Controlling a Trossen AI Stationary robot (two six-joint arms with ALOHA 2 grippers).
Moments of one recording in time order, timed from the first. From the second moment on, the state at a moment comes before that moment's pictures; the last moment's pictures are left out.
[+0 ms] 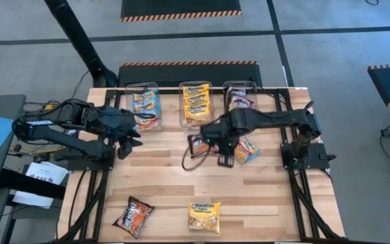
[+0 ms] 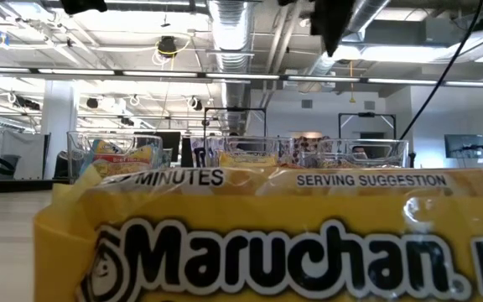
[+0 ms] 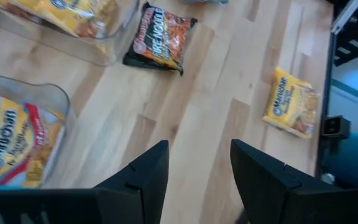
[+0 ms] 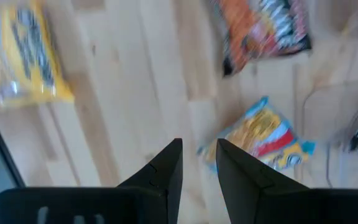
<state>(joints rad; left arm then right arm) -0.07 0.95 1.27 -1.10 -0.10 -0.49 0.08 1.85 1.93 -1.53 -0.03 0.27</state>
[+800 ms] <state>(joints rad) -0.43 1.06 1.26 -1.16 -0.12 -0.88 0.36 1.85 1.93 -1.57 0.06 0.40</state>
